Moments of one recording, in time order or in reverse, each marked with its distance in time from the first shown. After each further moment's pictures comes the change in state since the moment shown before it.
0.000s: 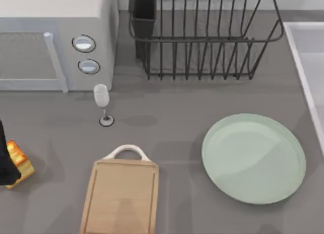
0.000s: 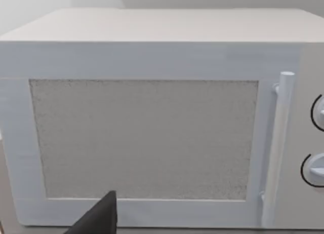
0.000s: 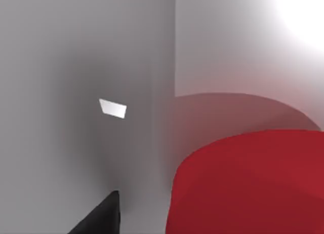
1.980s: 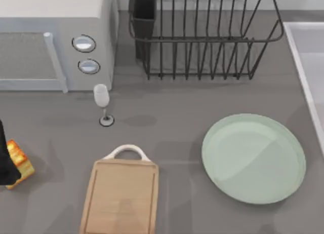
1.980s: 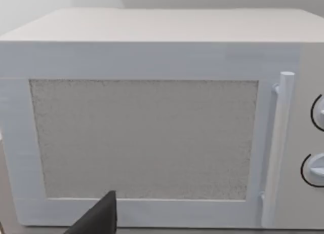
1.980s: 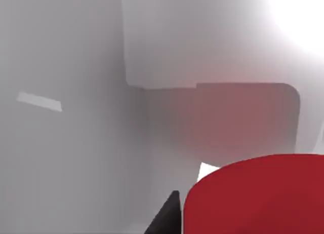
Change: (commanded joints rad) left arm 0.000 0.000 0.000 0.000 0.000 0.000; right arm -0.006 -0.088 0.040 -0.085 -0.013 0.018
